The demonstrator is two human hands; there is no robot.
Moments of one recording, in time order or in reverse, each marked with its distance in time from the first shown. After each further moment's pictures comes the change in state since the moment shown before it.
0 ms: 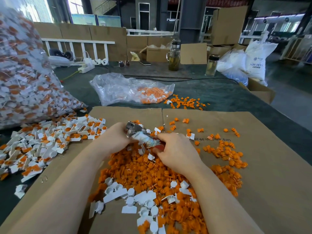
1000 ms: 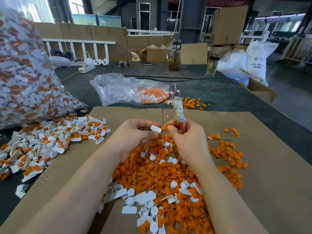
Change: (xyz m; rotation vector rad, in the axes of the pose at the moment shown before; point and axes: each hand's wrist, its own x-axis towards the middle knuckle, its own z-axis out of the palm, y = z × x) left_hand -0.009 0.032 0.024 -0.683 -0.114 -0.021; right_hand -0.002 0.007 -0.016 0.693 0.341 0.274
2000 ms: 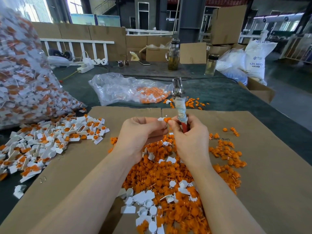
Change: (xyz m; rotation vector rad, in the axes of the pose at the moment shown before) left_hand -0.012 0.007 0.032 -0.221 0.177 0.066; right_hand -0.003 -0.003 0.002 -0.049 0.200 -0.132
